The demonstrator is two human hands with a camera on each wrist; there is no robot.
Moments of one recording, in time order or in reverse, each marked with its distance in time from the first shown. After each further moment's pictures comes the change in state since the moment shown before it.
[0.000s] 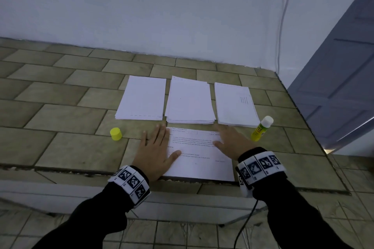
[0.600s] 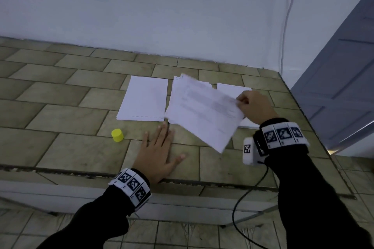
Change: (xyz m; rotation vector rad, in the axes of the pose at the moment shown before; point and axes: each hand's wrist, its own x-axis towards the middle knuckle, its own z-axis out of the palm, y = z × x) left_hand -0.003 -0.002 -0.005 -0.065 0.050 0.046; right_hand 0.027 0.024 -0.084 0.339 0.410 0.095
